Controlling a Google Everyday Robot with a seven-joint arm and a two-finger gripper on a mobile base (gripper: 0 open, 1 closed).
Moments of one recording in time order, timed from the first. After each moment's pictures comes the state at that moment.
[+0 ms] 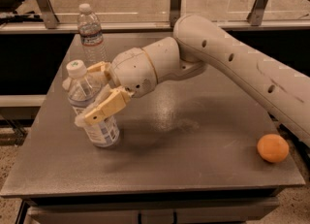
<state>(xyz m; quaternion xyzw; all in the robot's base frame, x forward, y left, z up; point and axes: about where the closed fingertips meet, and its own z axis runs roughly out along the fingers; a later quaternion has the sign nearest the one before) 0.426 0.139 0.939 -0.66 0.39 0.52 0.38</state>
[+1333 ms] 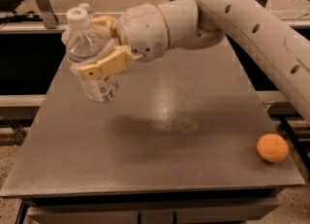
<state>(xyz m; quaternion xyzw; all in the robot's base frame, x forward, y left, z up) 0.444 0.122 1.024 -0.67 0.33 0.48 0.46</state>
